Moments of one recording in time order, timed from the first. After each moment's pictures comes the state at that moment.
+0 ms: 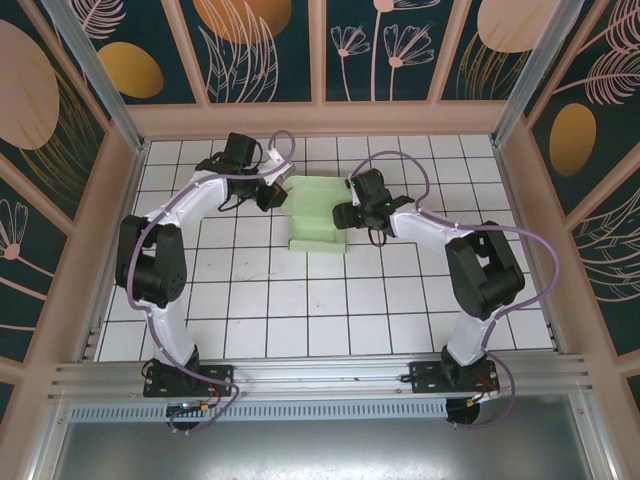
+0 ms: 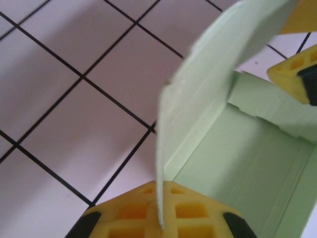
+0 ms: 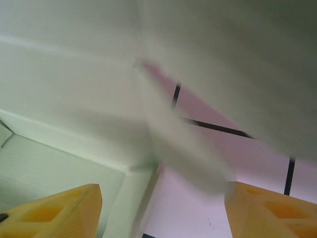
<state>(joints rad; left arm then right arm) -0.30 1.88 1.50 -0.60 0.50 0.39 0.55 1.78 1.17 -0.27 0.01 0.27</state>
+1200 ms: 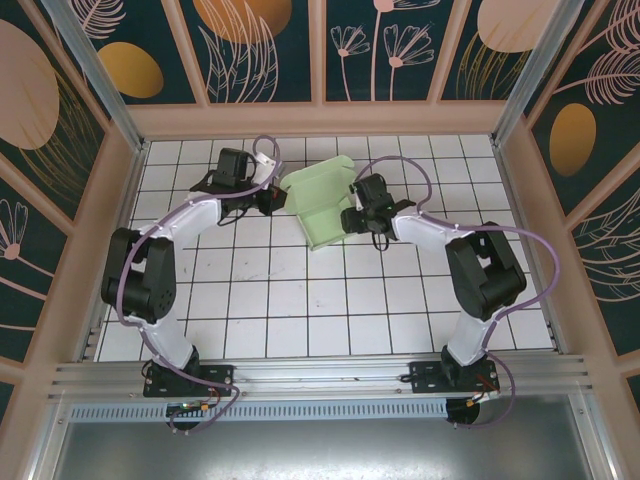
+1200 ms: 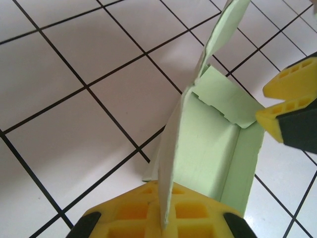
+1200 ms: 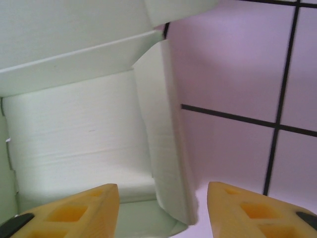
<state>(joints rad) -0.30 1.78 1.26 -0.28 0.53 0.07 0.53 1.77 1.13 -0.27 0.04 0.25</state>
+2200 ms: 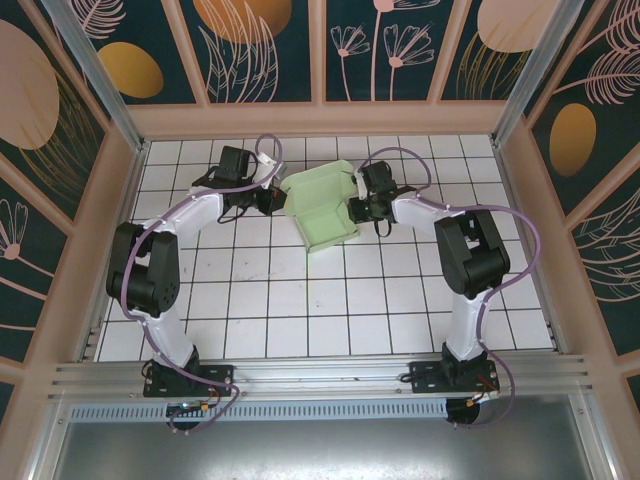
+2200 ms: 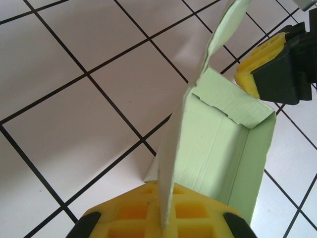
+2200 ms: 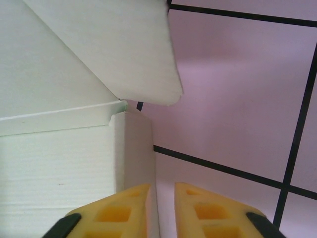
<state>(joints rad) -0.29 1.81 1.30 -0.35 0.53 0.10 0.44 1.94 1.27 -0.28 -0.11 0.18</state>
